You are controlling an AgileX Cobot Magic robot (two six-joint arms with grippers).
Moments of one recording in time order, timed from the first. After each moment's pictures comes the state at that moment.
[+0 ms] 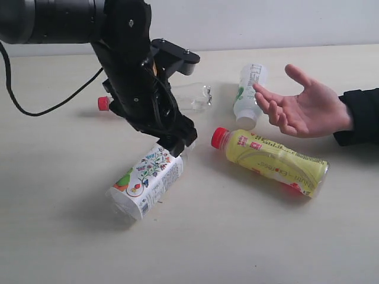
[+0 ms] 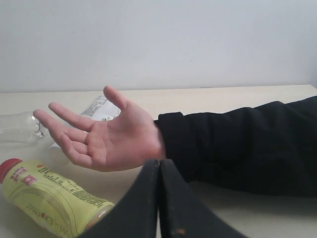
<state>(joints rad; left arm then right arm) -0.61 1.92 -1.41 0.01 0.94 0.02 0.04 0.00 -0.01 0.00 0.27 0.04</state>
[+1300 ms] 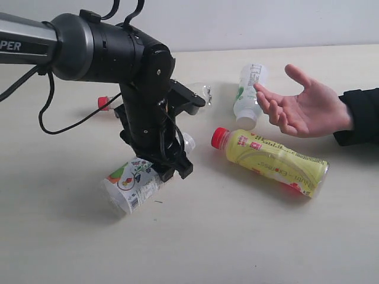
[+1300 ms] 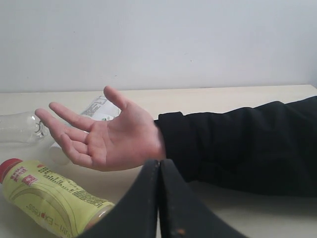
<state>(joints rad) -0.63 2.08 -1.41 0.06 0.94 0.05 0.04 0.00 -0.01 0.00 0.27 0.04</state>
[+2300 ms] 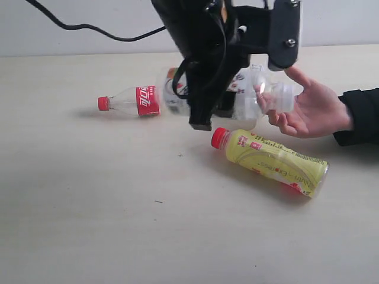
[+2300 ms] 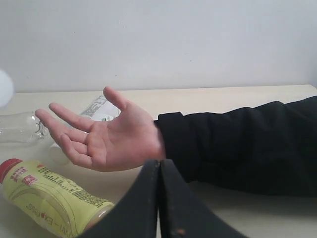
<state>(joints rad) -0.80 1.92 -1.71 0.07 0.94 0.98 0.04 0.00 -0.01 0.00 0.27 0.04</state>
